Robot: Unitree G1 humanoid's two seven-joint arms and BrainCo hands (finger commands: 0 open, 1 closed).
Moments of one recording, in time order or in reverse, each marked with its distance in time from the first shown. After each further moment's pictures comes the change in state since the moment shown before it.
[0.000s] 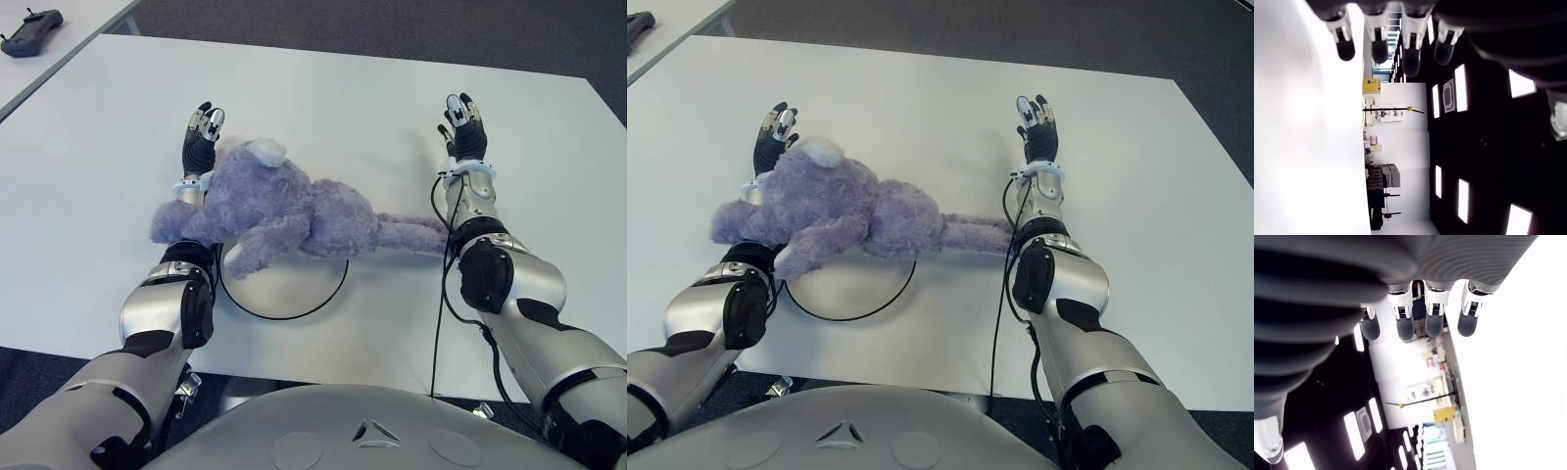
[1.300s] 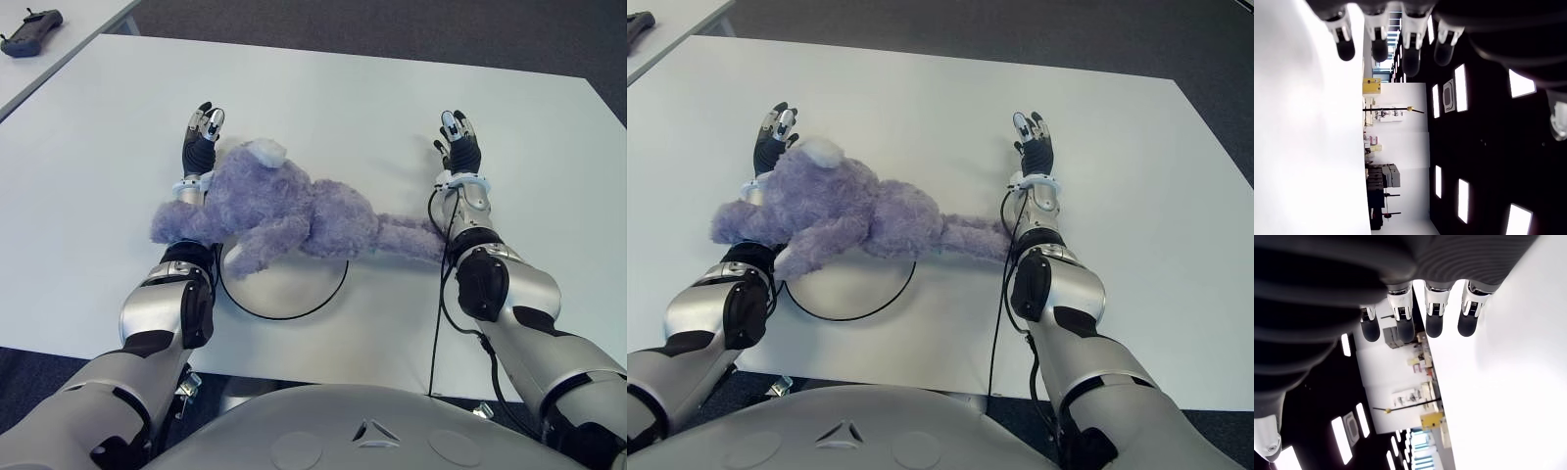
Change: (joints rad) left arm 0.000 0.000 0.000 0.000 0.000 0.000 0.000; right arm 0.054 0.001 0.003 0.001 -0.009 0.000 -0.006
